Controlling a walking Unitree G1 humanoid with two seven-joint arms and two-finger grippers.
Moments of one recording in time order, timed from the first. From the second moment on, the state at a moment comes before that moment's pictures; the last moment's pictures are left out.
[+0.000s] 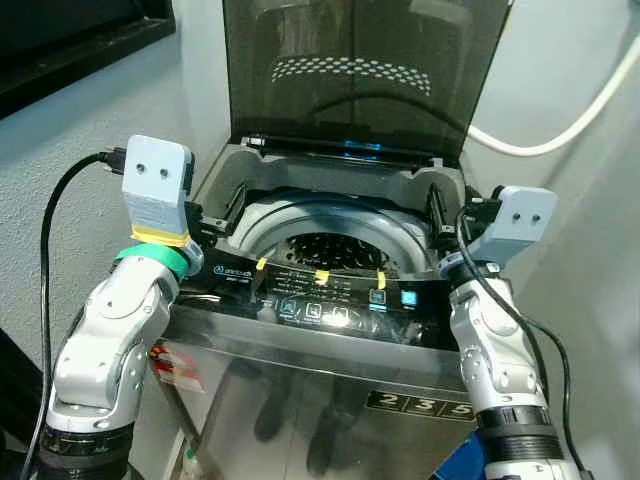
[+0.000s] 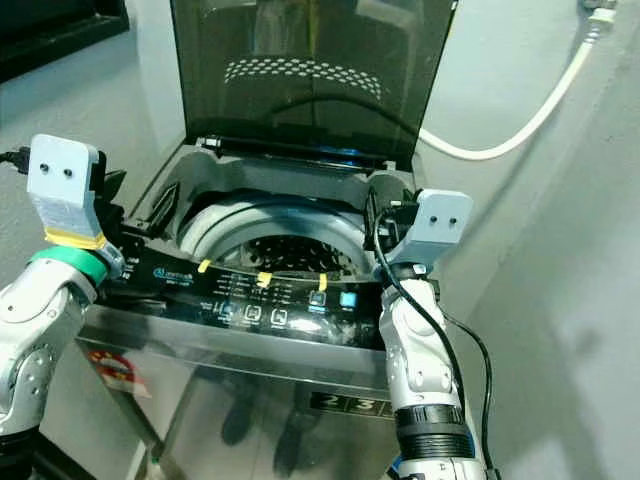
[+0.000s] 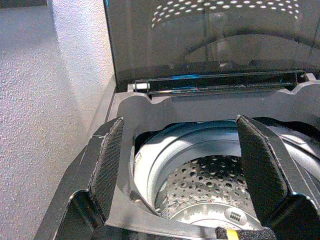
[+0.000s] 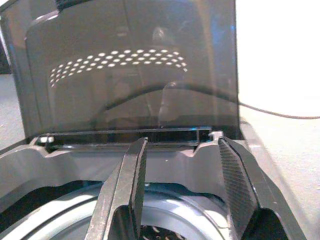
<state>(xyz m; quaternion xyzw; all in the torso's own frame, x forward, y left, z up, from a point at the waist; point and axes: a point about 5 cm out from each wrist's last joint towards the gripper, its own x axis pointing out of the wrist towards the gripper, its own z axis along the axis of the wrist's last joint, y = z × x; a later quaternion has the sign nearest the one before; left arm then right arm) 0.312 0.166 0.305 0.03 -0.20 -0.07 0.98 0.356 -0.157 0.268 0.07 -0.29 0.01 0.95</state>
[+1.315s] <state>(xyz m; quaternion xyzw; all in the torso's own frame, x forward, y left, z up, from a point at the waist) 0.316 0.163 0.308 0.03 -0.22 -0.06 0.97 0.355 -0.157 0.264 0.07 -0.28 0.01 0.96</state>
